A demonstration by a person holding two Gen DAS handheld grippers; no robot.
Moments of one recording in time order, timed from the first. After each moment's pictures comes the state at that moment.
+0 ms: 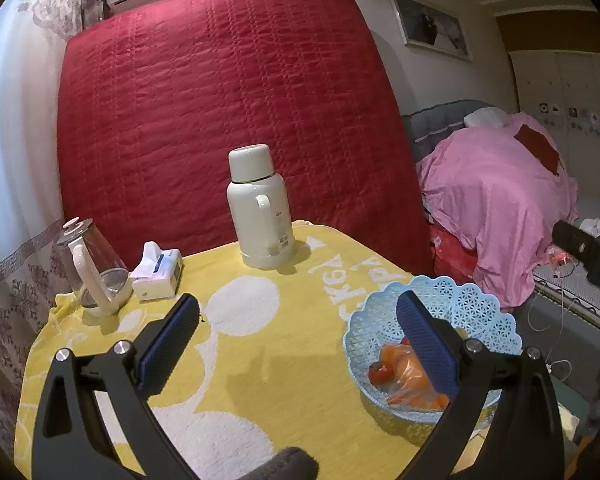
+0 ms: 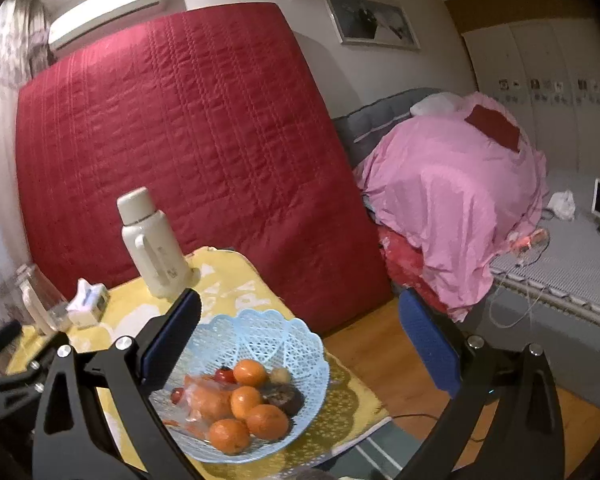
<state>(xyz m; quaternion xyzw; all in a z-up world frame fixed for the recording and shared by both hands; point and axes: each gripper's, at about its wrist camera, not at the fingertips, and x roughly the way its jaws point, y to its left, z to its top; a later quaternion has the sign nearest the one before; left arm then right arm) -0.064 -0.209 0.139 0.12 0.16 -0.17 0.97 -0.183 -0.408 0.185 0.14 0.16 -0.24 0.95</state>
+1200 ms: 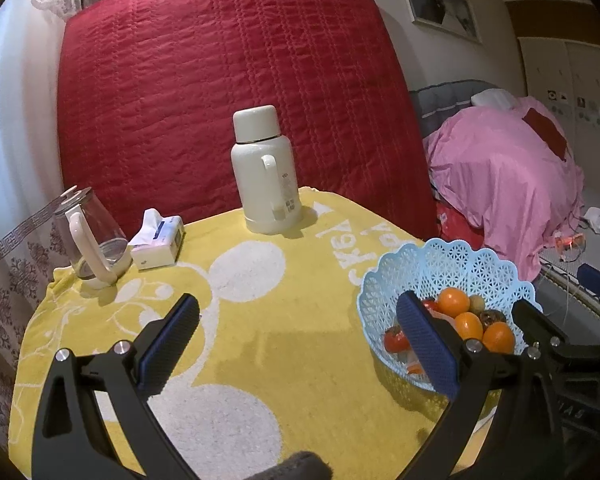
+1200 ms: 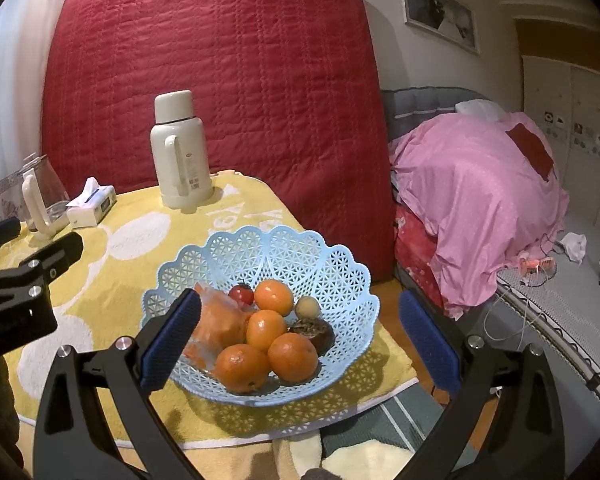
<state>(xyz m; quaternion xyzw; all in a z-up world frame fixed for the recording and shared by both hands) -0.051 -0.202 0.107 0.12 0.20 -0.16 0.96 -0.149 -0.349 0.124 0.05 0.25 -0.19 0.95</state>
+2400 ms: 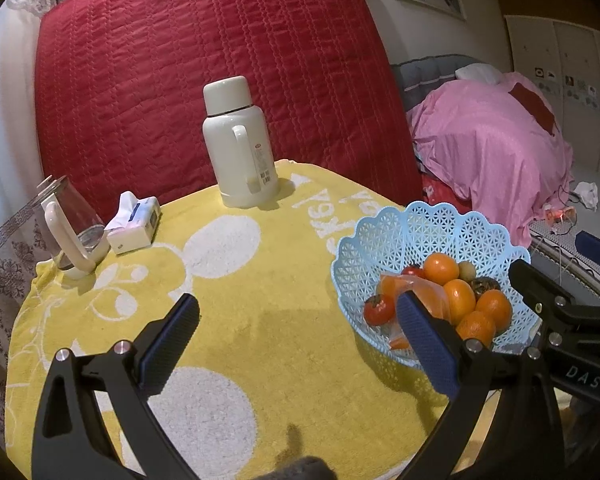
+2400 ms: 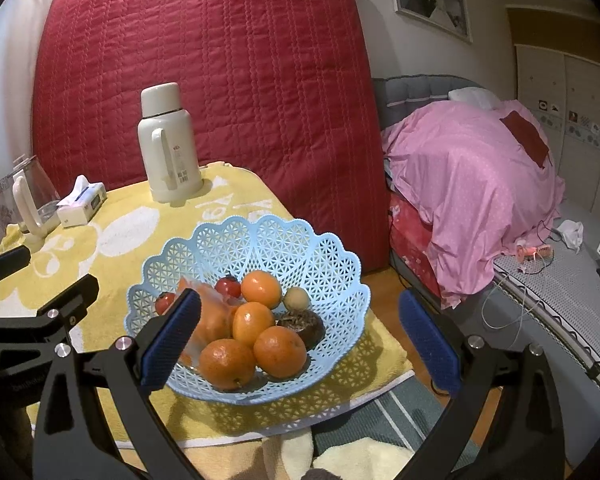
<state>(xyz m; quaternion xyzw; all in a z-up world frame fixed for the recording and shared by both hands) -0.047 -0.219 0.083 0.14 0.24 -0.18 0.94 -0.146 -0.359 0.116 0.06 0.27 -0.20 0.94</state>
